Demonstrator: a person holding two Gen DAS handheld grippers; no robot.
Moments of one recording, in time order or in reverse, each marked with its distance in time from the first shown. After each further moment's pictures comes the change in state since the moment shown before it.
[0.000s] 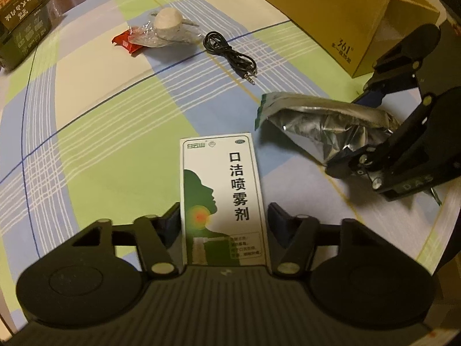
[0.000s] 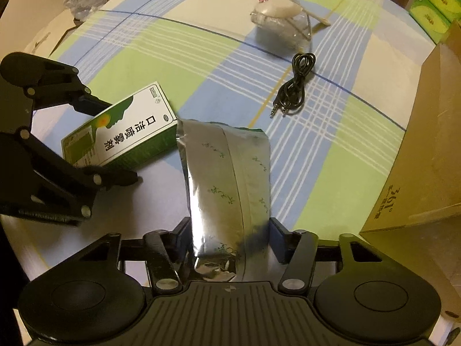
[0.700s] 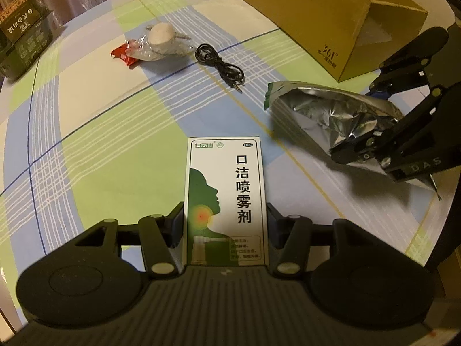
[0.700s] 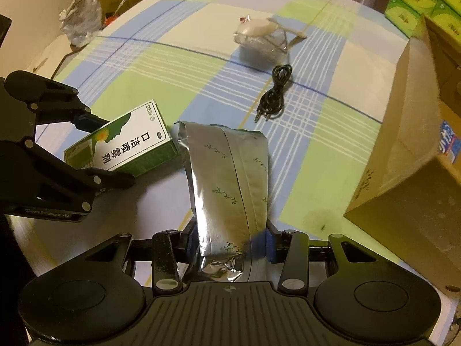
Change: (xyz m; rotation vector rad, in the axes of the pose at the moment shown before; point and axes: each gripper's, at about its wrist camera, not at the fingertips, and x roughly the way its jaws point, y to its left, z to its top) left arm -0.017 -0.014 -0.005 0.019 -0.023 0.015; right arm -0.032 -0.016 -0.022 0.071 -0.095 0.005
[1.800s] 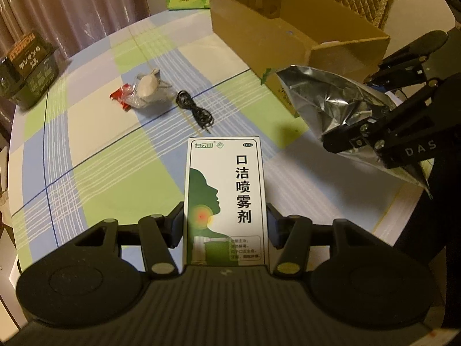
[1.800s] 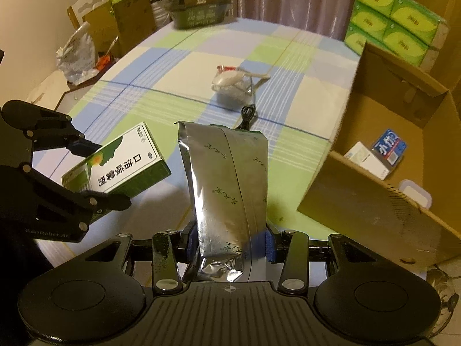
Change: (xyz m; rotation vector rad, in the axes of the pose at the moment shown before) left arm -0.071 -0.055 0.014 0.016 -0.083 0.018; right arm -0.091 -0.005 -0.024 0.059 -0.149 -0.045
